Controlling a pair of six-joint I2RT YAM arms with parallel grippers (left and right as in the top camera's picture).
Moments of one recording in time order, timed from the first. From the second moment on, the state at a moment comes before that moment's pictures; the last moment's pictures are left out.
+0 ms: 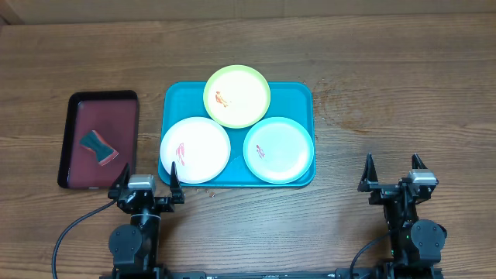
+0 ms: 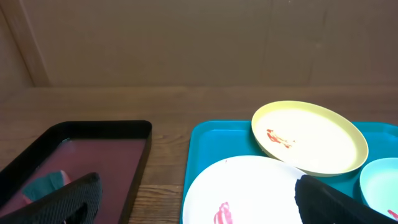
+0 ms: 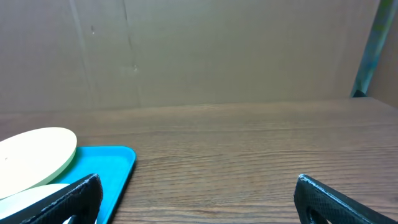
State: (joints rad) left arm 0.05 0.01 0.01 -0.08 0.02 0.00; right arm -0.04 0.01 0.02 -0.04 -0.03 0.05
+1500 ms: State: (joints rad) left arm 0.05 0.13 0.33 -0.07 0.08 -0.23; right arm -0.04 0.01 0.02 -0.03 -0.03 0.05
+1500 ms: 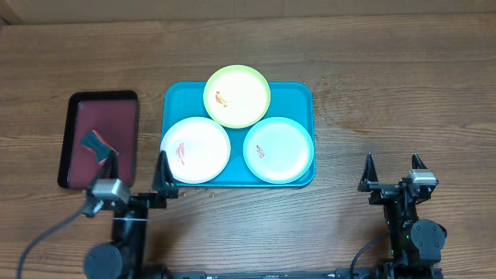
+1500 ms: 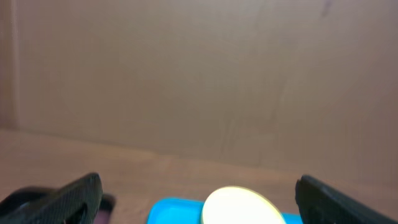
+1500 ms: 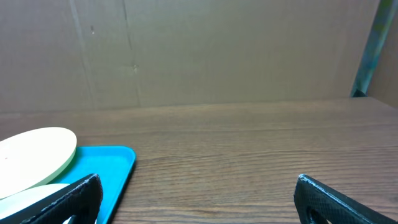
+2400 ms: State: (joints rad) left arm 0.16 1.31 1.36 -0.92 0.05 -0.17; right arm -0.04 0.01 0.02 -0.03 -0.03 0.05
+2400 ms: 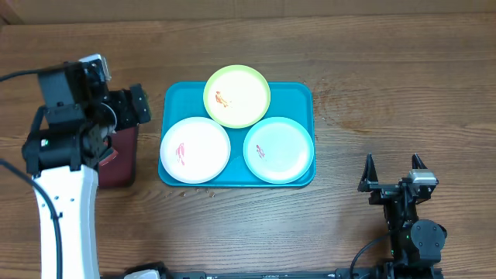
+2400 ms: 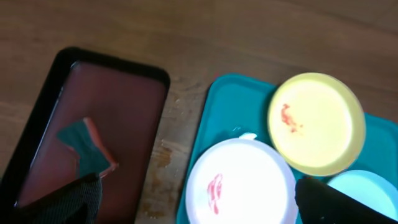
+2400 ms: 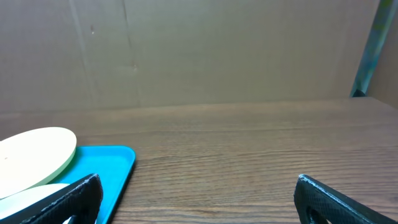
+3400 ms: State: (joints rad) left arm 0.50 1.92 1.36 -0.87 -0.01 -0.42; right arm -0.04 0.01 0.02 -0.04 -0.03 0.05
